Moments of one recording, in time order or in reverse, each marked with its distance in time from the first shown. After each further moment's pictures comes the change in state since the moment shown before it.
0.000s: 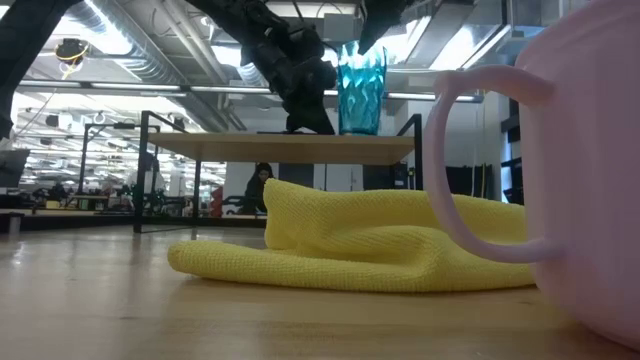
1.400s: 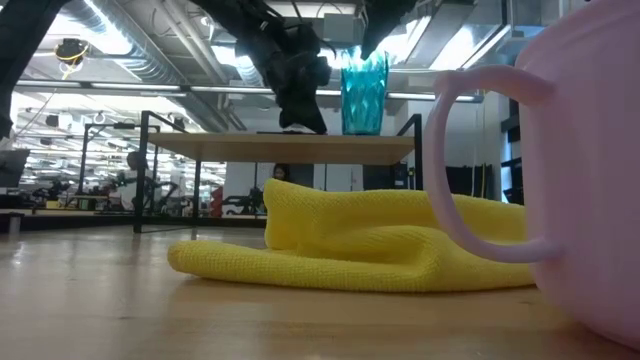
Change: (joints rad) left arm 0.005 -0.036 0.000 -0.058 -0.004 0.006; right arm -0.031 0.001 0.000 -0.008 0.003 -0.009
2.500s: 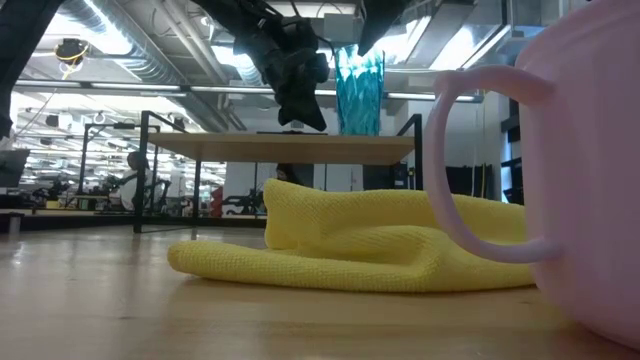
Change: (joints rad) left arm 0.004 -0.008 0.000 -0.002 -0.004 -0.010; right arm 0.013 0.000 0.001 0.000 -0.072 0.074
